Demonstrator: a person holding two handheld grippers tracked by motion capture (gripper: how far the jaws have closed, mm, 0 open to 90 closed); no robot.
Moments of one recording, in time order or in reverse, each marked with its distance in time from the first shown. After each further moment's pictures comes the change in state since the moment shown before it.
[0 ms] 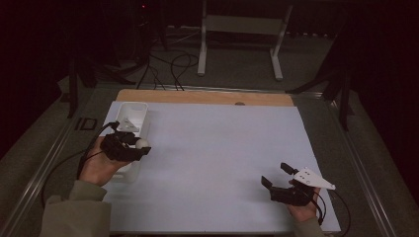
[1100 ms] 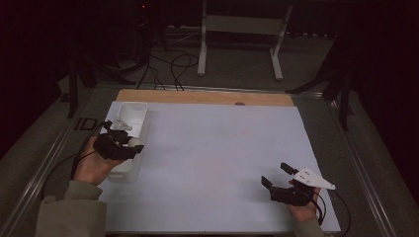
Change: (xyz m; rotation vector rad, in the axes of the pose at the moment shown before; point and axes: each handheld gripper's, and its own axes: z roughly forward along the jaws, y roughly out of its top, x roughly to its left) left arm 0.014 -0.009 -0.002 0.011 0.053 -0.048; right arm 0.000 0.000 0.000 0.002 0.000 0.000
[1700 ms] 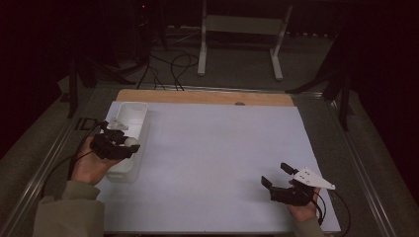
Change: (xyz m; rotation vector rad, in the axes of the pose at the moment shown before) left arm 0.008 -0.006 0.001 0.011 0.025 -0.026; right arm 0.000 0.000 0.000 0.000 -0.001 0.001
